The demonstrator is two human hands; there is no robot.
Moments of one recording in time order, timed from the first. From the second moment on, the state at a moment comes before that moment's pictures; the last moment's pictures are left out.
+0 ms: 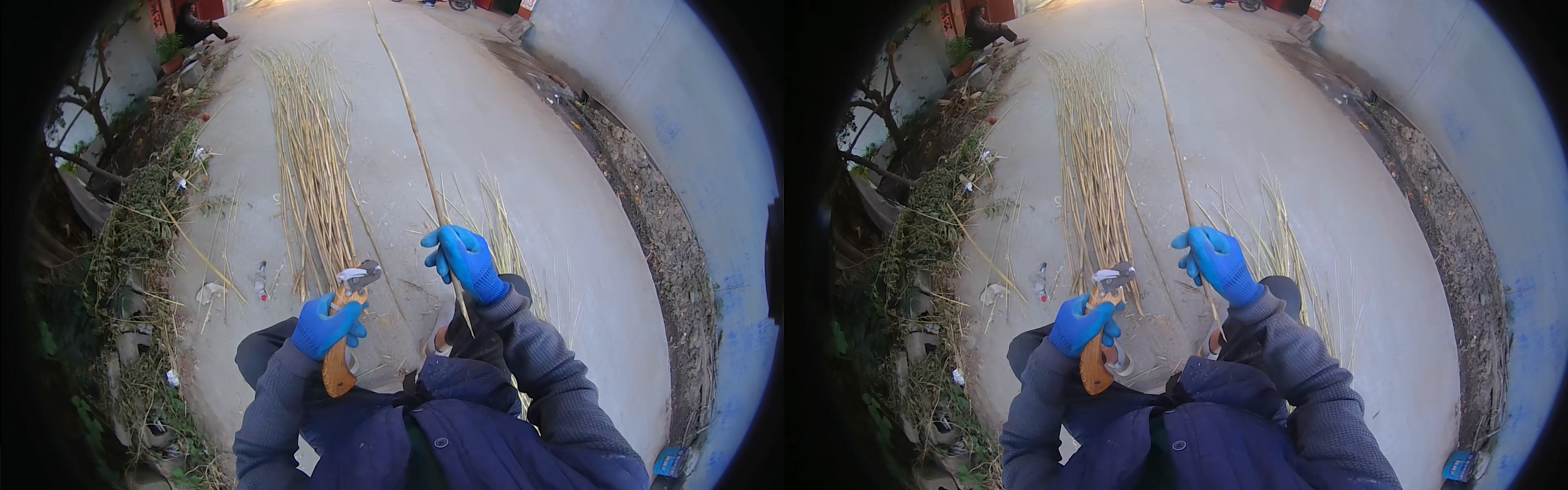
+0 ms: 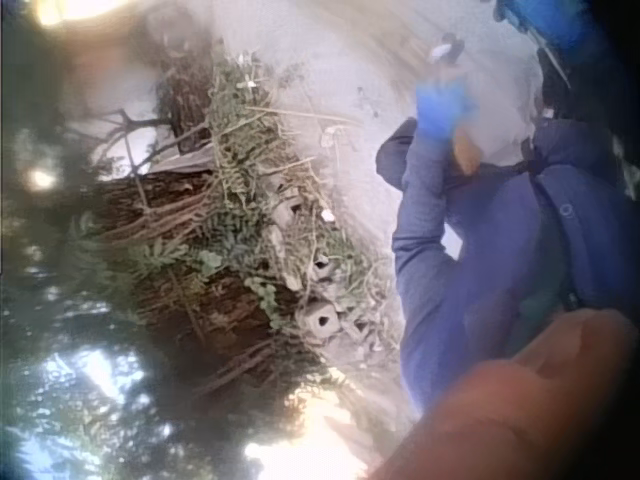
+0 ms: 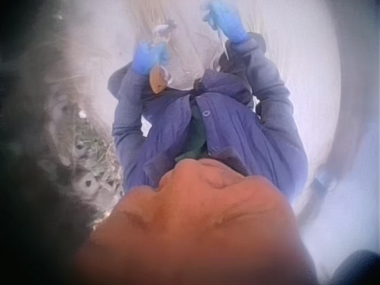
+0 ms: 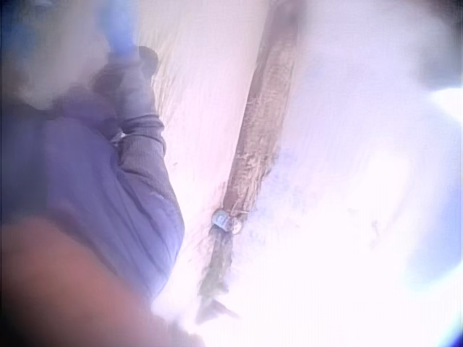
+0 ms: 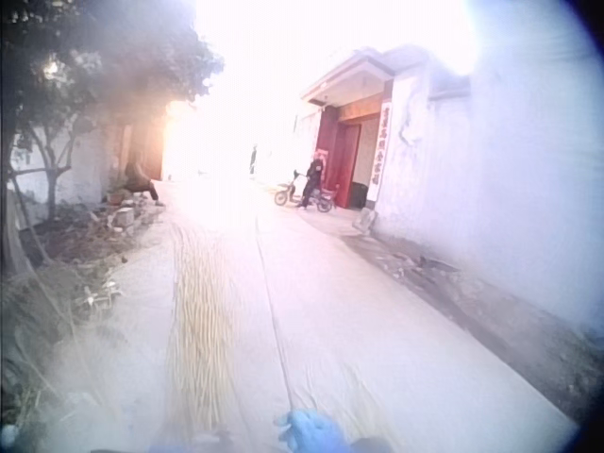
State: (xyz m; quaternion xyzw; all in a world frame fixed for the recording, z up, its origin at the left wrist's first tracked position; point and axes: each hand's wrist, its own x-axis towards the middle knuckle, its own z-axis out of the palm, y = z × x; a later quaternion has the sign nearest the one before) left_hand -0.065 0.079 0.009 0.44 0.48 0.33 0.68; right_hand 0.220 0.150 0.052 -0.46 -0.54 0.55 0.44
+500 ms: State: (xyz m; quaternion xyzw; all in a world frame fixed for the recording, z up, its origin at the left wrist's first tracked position) left_hand -0.014 -0.008 0.054 0.43 0.45 0.23 0.75; right_hand 0.166 0.168 0.074 -0.38 -0.55 0.54 0.51
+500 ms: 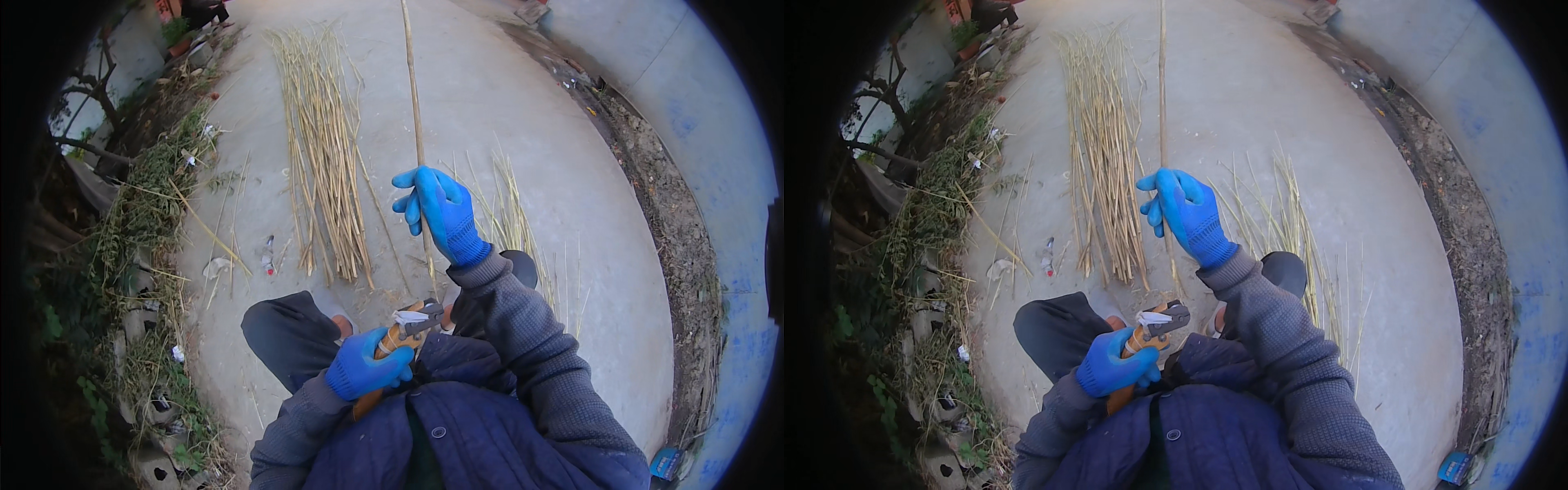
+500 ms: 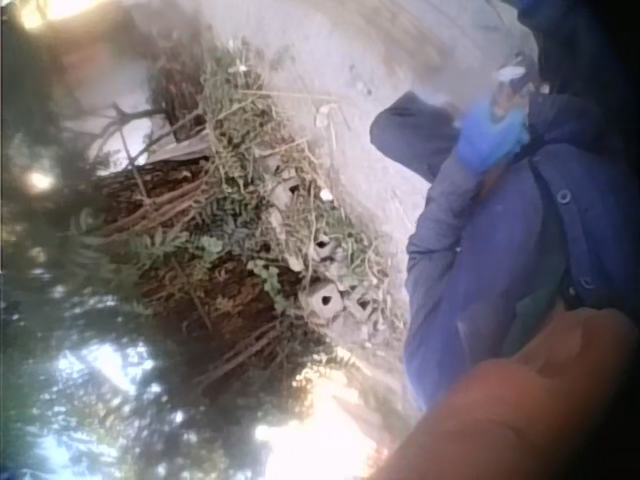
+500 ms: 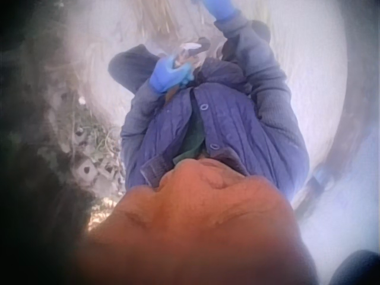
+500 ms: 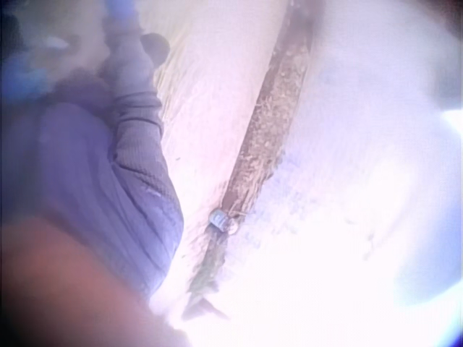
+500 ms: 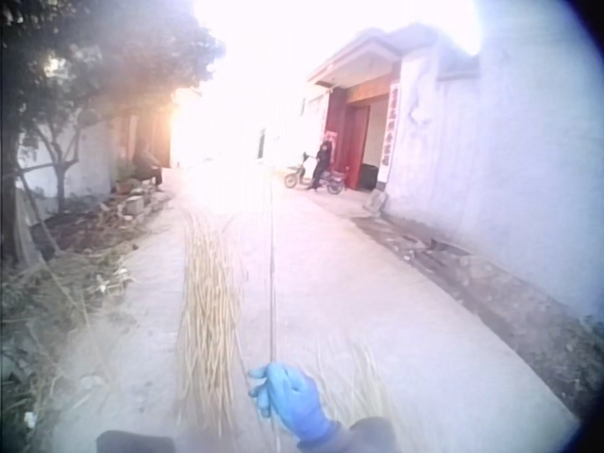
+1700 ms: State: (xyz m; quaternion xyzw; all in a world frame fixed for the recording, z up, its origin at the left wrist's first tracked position) left_hand -0.012 -0.032 0.034 0.61 0.54 0.30 0.50; right_hand 0.149 0.192 0.114 -0.19 -0.42 0.73 0.50
